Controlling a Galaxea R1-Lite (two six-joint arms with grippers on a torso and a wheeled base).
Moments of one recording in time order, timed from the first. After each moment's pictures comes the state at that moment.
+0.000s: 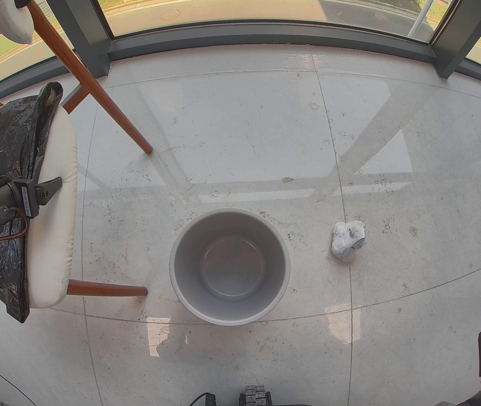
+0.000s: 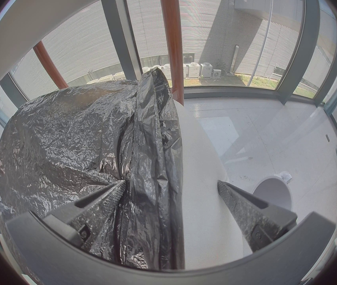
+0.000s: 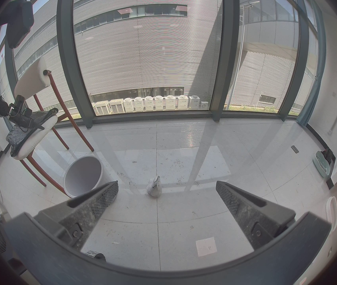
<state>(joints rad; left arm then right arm) 0.09 1.36 -0.77 -0.36 -0.06 0.08 0.00 0.02 -0.02 0.00 -0.03 0.02</state>
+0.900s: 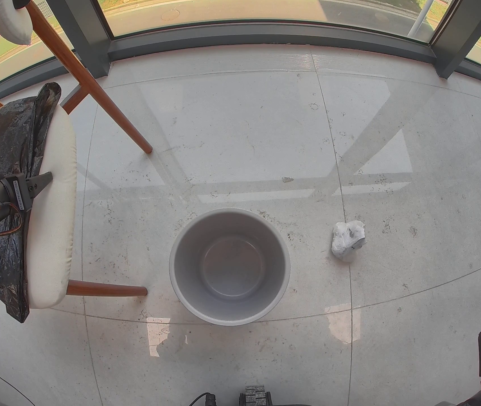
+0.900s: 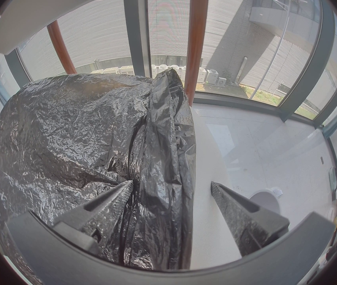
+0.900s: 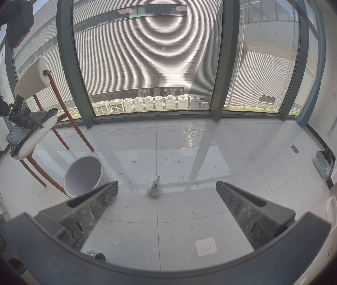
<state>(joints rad) 0.17 1.37 -0.78 -0.35 -0.16 -0.05 0.00 0.02 -0.02 0.00 -0.03 0.02</state>
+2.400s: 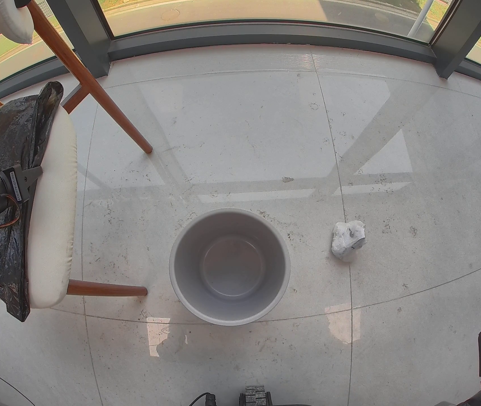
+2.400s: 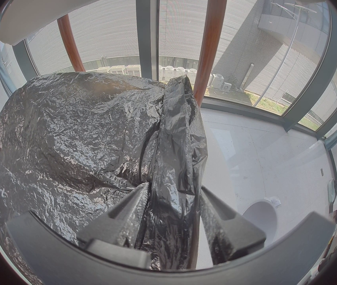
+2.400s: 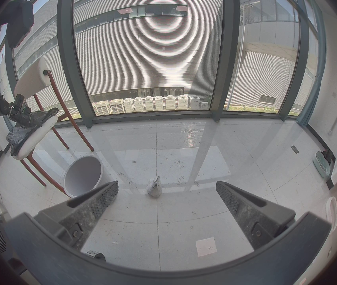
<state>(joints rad) 0.18 1.37 -0.82 -0.35 -0.15 -0.12 0.00 0.02 -0.02 0.00 -0.03 0.02</state>
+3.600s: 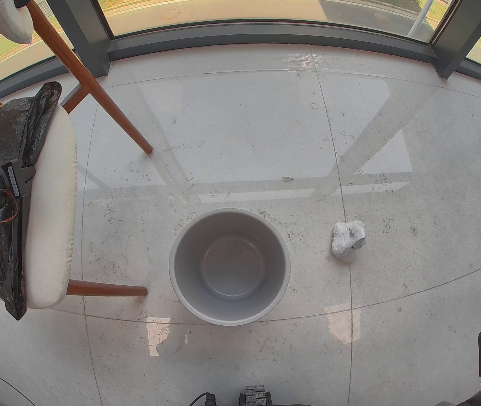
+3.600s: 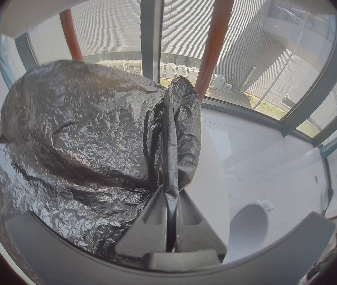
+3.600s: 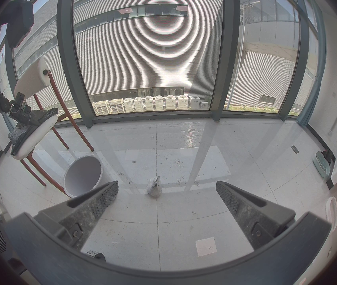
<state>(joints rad) 0.17 1.36 -0.86 -0.27 -0.19 -0.17 0.00 0.02 -0.02 0.00 -0.03 0.02</state>
